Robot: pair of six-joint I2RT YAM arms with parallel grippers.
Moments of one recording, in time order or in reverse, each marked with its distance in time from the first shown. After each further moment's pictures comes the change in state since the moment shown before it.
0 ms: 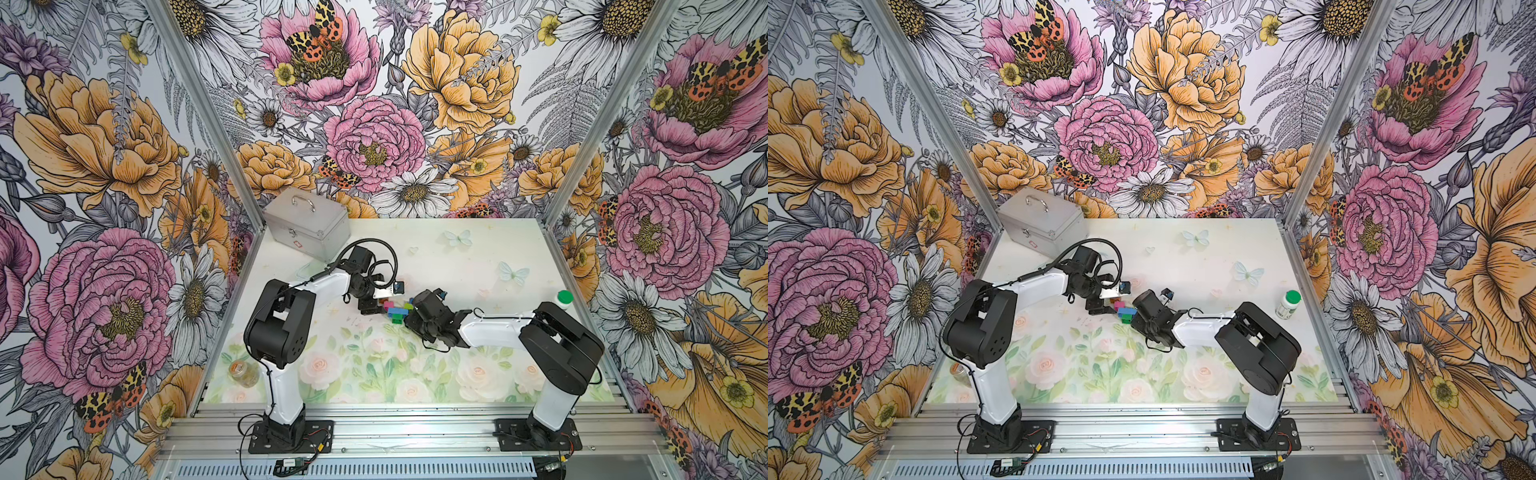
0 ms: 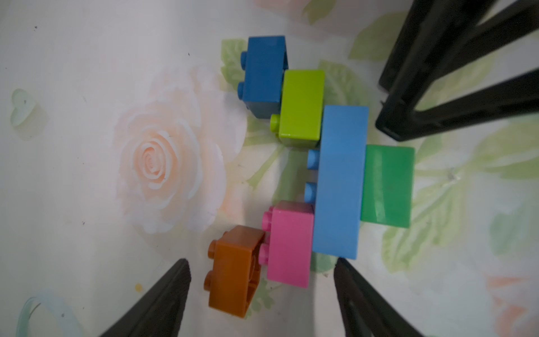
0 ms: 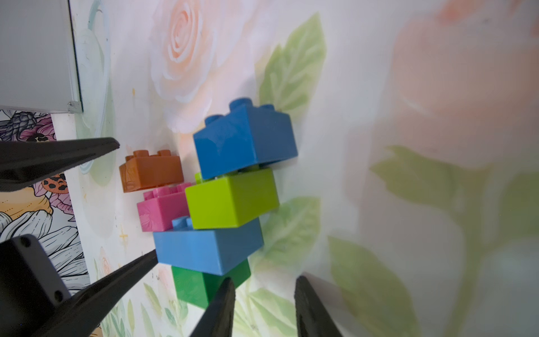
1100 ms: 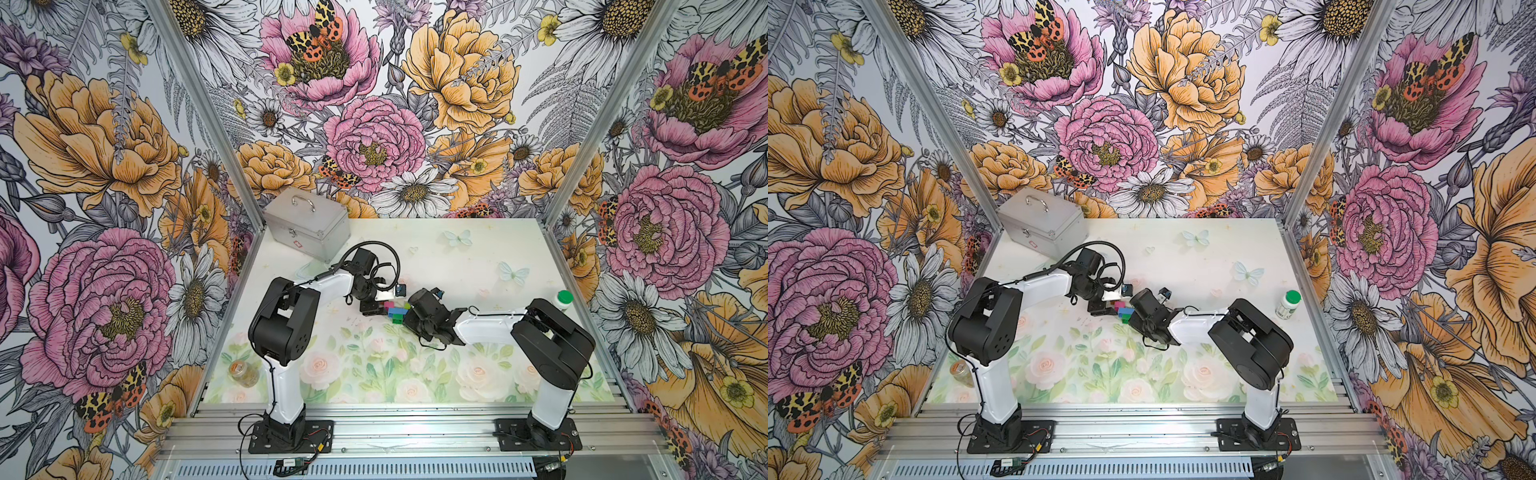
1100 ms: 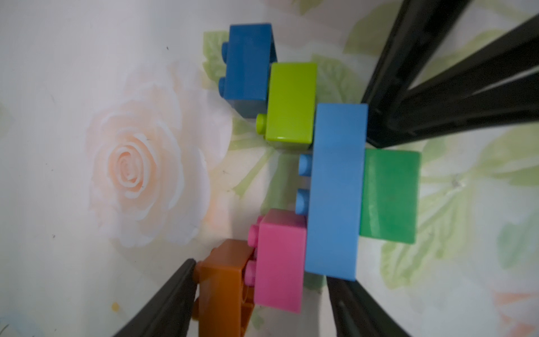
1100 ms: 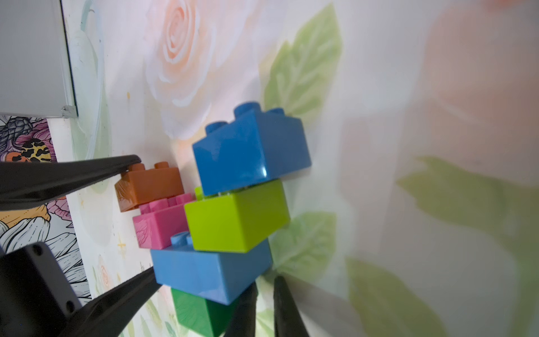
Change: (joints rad) left arm -0.016 0.026 0.001 0.000 -0.006 -0.004; right arm 0.000 0.046 0.036 0.003 0.001 0.014
